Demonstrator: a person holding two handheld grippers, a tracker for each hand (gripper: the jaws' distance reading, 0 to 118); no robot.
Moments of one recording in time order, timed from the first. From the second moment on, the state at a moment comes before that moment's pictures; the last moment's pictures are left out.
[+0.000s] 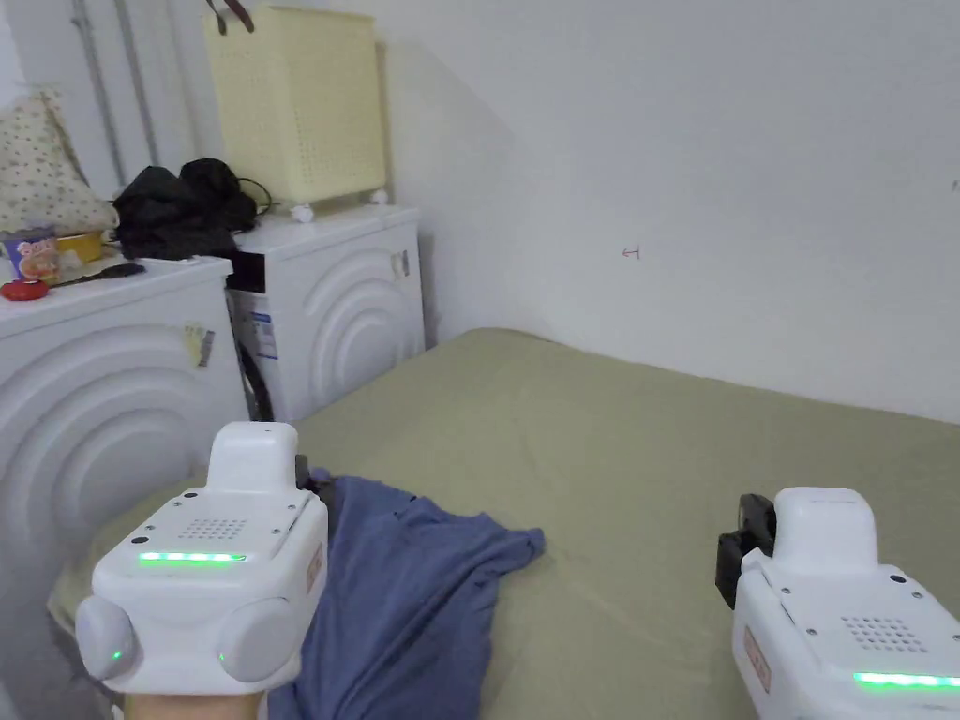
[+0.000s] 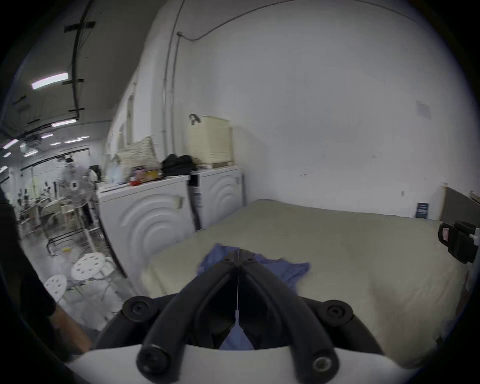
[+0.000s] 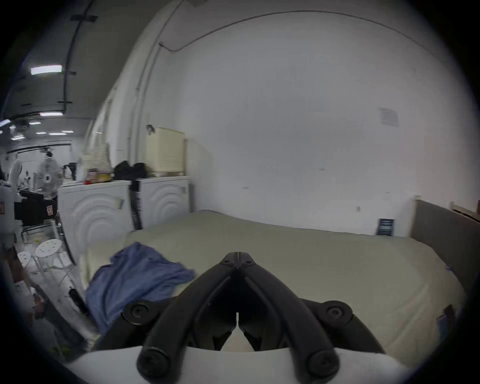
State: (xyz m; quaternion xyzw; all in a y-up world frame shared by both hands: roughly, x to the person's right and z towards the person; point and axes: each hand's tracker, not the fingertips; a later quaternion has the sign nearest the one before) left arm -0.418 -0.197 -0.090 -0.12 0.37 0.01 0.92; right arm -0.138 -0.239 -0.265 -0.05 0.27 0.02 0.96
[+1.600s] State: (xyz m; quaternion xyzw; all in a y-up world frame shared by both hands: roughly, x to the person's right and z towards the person) left arm -0.513 -0.399 -0.319 -0.46 0.22 0.13 0.85; right arm -0.069 -0.332 -0.312 -0.22 0.25 0.08 0.94
